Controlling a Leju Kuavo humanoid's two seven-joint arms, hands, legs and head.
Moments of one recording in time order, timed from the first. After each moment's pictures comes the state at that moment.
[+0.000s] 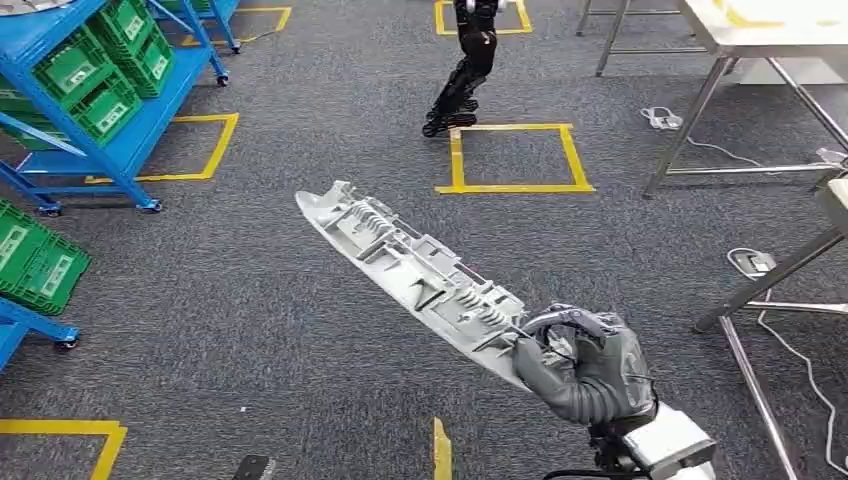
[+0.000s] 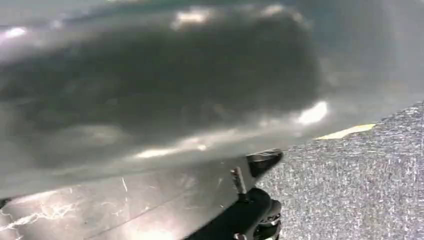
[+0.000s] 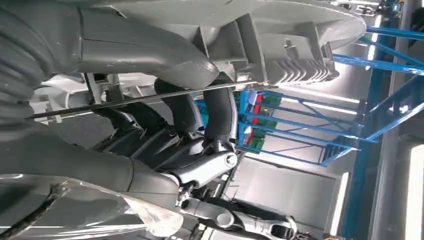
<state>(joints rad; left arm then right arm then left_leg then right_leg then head) -0.10 -0.25 1.08 -0.23 -1.05 -0.16 -0.45 0.23 0.13 0.28 -2.01 0.29 0.10 -0.49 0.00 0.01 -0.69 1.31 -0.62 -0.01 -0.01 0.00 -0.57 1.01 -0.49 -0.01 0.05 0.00</state>
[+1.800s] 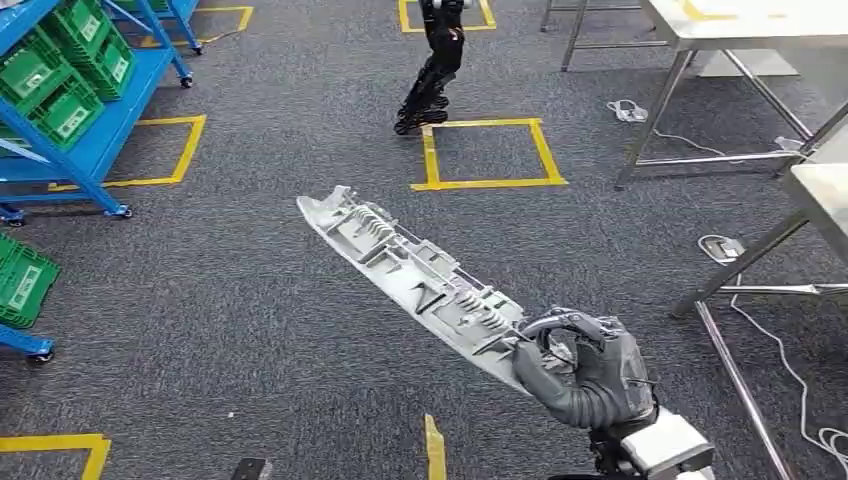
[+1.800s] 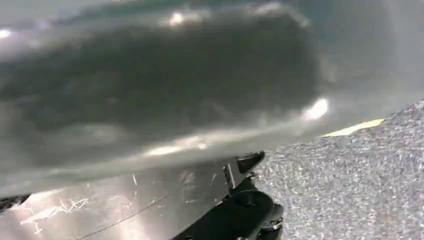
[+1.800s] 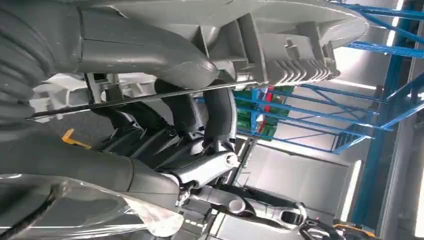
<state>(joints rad) -0.09 -0.25 1.08 -0.23 -1.04 -0.16 -0.46 0.24 0.13 0.28 -2.02 0.30 0.10 -0.49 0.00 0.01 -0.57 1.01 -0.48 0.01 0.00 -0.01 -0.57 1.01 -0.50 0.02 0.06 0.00</state>
